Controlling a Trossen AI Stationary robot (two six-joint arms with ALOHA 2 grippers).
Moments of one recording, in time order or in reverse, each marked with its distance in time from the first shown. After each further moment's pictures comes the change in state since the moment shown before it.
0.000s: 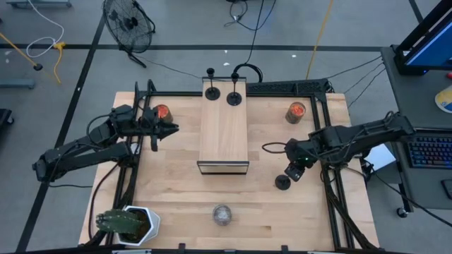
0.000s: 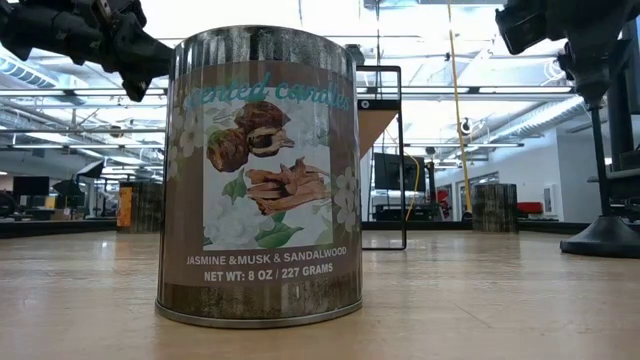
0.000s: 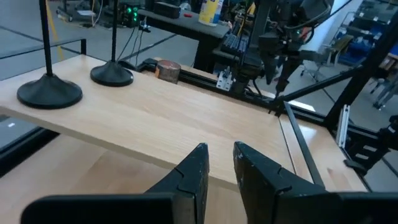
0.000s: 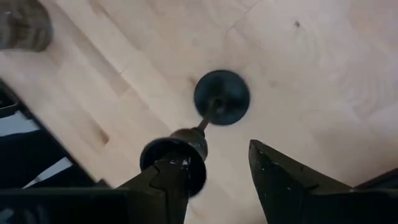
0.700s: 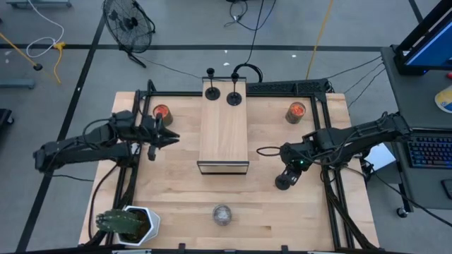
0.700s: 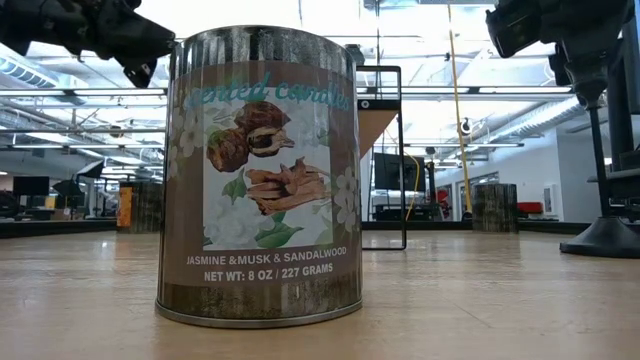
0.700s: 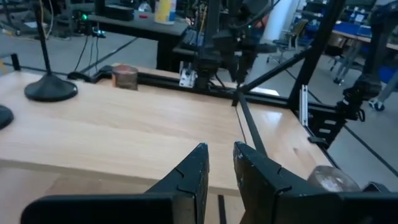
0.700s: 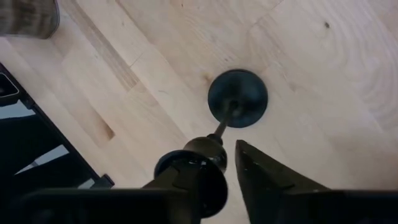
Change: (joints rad) left arm -0.199 0.001 0.000 0.025 -0.043 0.059; right arm -0.001 0.077 0.003 0.035 0.001 -0.073
